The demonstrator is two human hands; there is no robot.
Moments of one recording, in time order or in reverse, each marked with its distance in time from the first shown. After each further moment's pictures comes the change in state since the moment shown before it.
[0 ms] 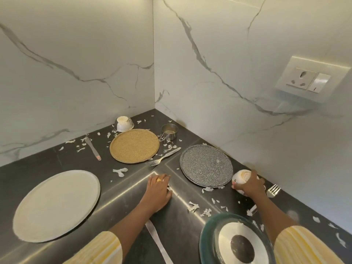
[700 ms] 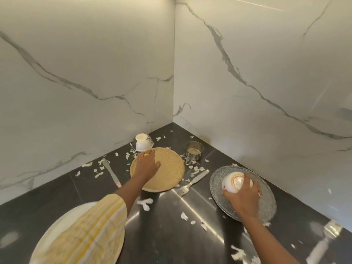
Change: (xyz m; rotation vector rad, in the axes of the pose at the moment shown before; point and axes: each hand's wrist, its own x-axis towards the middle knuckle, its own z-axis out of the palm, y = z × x) left_hand 0.155 -0.173 -0.078 0.010 0.175 -0.229; right_hand -0.048 -0.152 0.084 0.095 0.286 -0.218
